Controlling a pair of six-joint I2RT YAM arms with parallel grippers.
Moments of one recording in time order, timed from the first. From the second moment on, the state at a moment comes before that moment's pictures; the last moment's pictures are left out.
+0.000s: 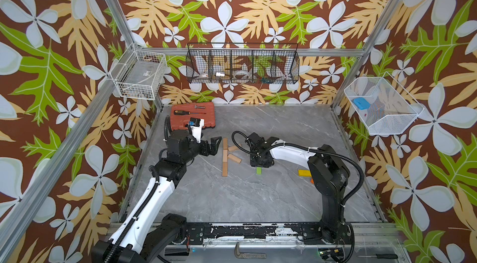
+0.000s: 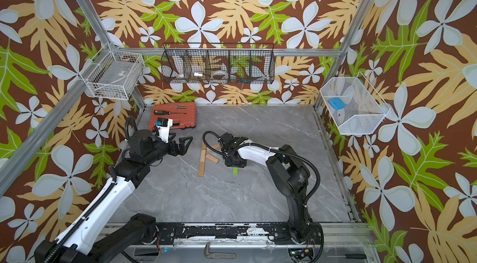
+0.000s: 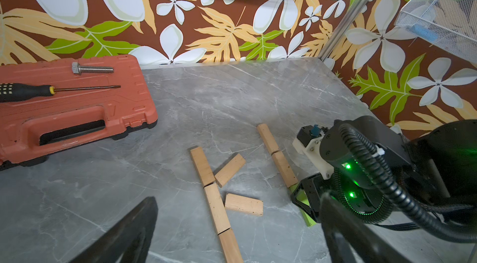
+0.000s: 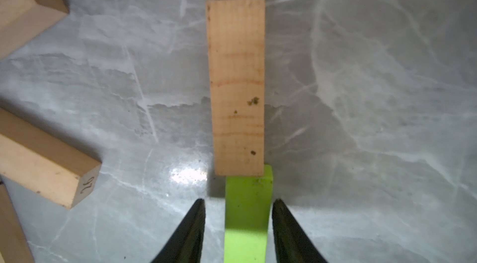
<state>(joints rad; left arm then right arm) -0.22 0.97 0.80 -0.21 0.28 -0.18 0.72 1.98 1.37 -0.72 0.11 0.78</state>
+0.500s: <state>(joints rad) -0.22 0.97 0.80 -0.21 0.28 -0.18 0.72 1.98 1.36 -0.71 0.09 0.78</state>
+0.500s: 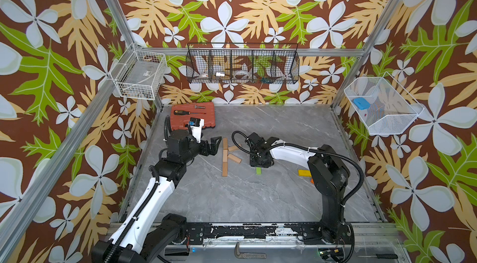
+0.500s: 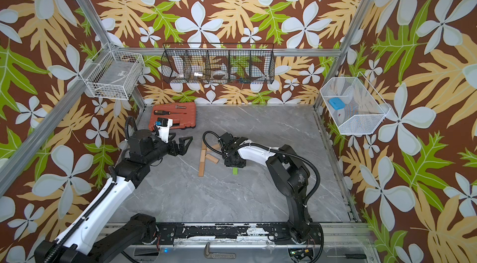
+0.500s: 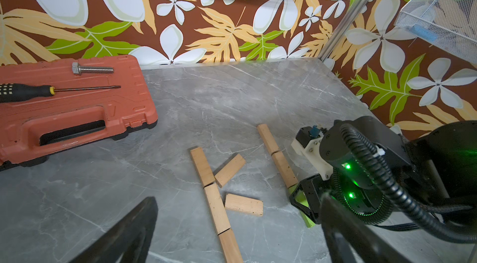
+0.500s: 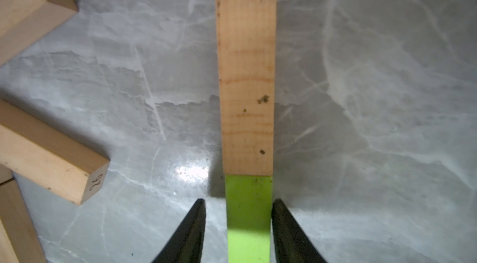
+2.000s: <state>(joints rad) -0.94 1.62 1.25 -0.09 0.44 0.16 -0.02 0.77 0.95 -0.94 0.28 0.79</state>
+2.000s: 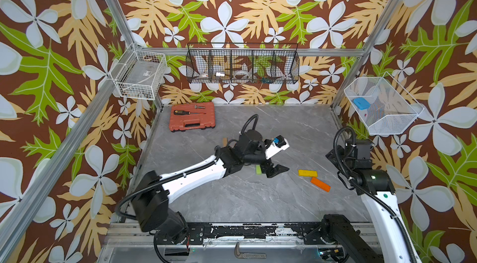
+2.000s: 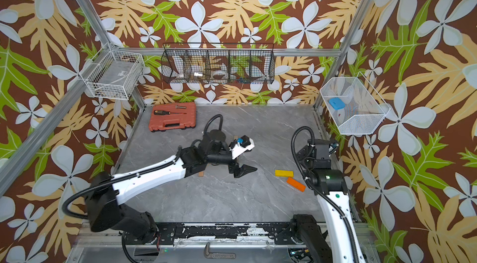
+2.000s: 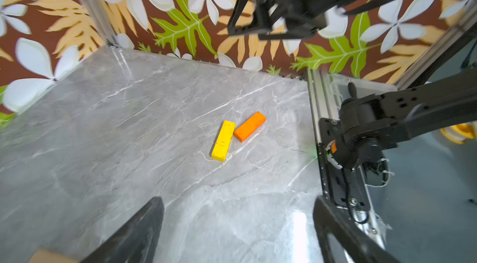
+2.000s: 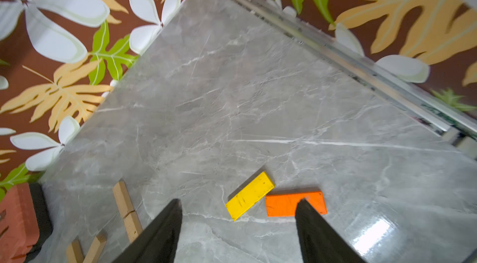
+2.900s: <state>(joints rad) -1.05 2.60 2.25 -0.58 0.29 0.39 -0.02 0.40 0.98 -1.00 0.29 0.71</state>
